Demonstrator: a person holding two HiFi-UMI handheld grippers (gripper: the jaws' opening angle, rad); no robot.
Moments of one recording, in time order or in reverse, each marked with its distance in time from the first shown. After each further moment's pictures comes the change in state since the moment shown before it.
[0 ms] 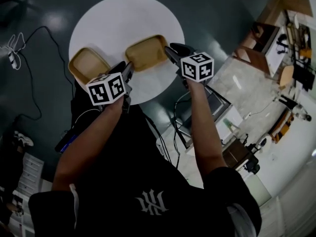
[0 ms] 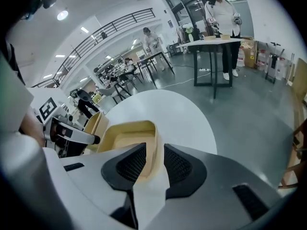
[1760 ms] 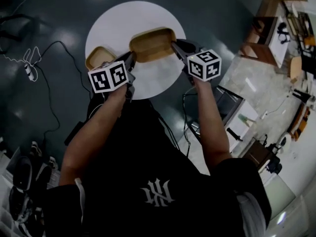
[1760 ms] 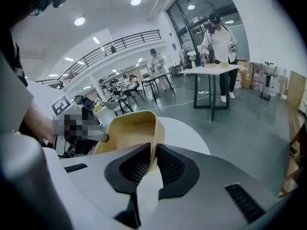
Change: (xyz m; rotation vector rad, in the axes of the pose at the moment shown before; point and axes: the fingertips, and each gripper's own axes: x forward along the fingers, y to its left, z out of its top) left arm -0.055 -0.042 0.051 0.179 -0.070 -0.096; right arm -0.068 0.061 0.053 -0.065 -0.235 -0.041
